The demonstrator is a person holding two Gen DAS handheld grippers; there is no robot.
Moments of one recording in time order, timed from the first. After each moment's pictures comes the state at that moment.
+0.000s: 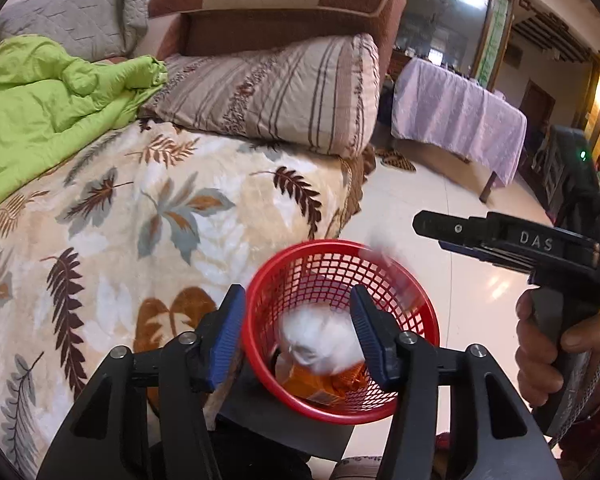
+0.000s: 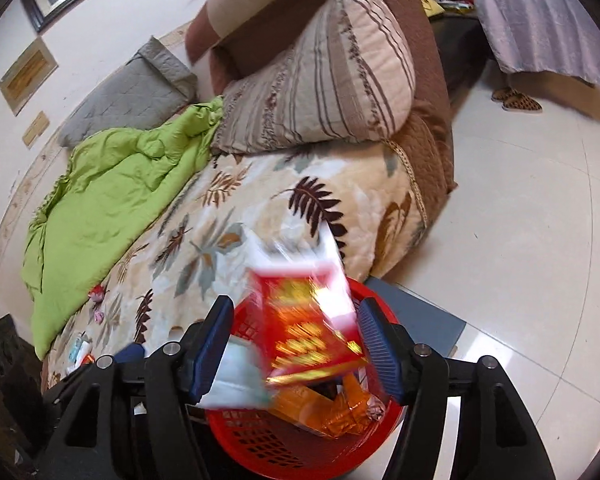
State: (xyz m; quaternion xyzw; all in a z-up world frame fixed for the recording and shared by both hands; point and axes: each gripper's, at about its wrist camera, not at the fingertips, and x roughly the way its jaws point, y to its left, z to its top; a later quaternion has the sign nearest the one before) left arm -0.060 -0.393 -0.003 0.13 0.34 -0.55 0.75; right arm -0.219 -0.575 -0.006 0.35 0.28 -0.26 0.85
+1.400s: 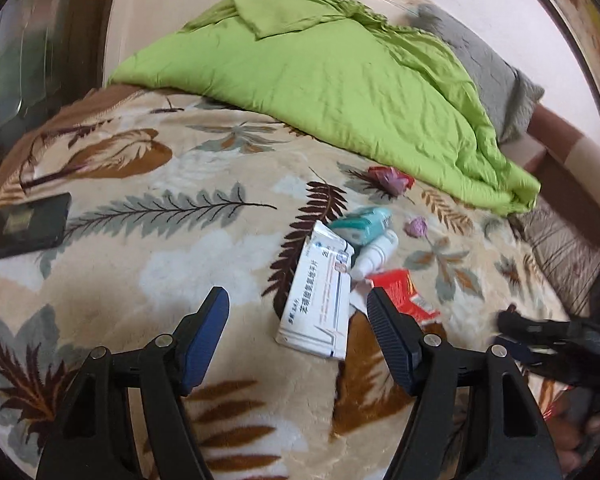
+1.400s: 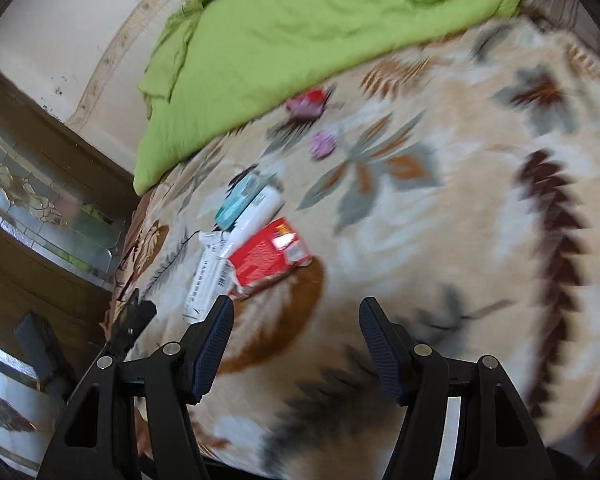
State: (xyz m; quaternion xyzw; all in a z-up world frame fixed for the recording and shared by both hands) left arm 0.165 0.042 -0.040 -0.12 0.37 -0.11 0.92; right arm 0.125 -0.261 -0.053 0.30 0.45 0.09 0.84
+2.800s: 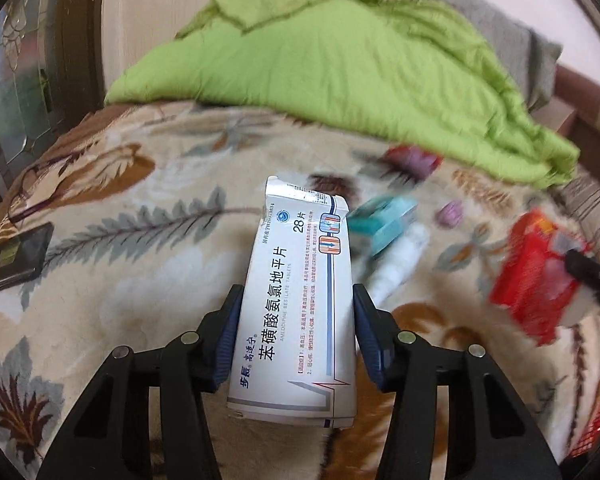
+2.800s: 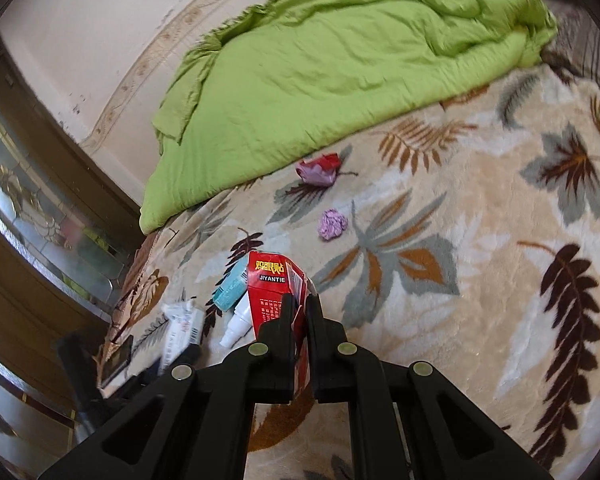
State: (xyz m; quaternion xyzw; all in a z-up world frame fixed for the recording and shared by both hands) left arm 0.194 -0.017 -0.057 -0.04 0.36 -0.07 0.93; right arm 0.161 -0.282 -0.039 0.27 0.35 0.09 0.89
